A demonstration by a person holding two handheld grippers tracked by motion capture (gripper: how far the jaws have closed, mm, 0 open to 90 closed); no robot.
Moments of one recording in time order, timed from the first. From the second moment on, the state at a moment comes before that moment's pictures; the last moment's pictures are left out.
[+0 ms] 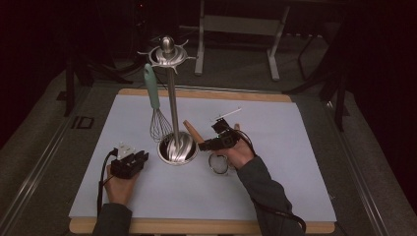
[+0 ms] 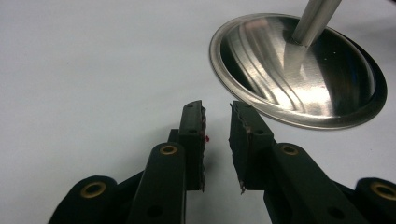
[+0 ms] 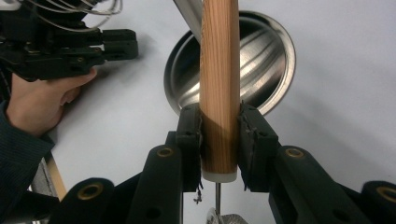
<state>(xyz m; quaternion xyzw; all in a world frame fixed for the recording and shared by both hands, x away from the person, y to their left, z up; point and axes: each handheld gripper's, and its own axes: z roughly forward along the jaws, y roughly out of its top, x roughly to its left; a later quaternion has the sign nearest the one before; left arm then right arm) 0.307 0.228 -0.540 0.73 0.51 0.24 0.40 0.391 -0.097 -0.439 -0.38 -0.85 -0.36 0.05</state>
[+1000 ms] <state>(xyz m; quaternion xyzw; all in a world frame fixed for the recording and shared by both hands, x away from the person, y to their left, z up) 0.307 0.228 -0.540 0.73 0.51 0.24 0.39 0.370 -0.108 -0.397 -0.31 -0.85 -0.42 -0.01</state>
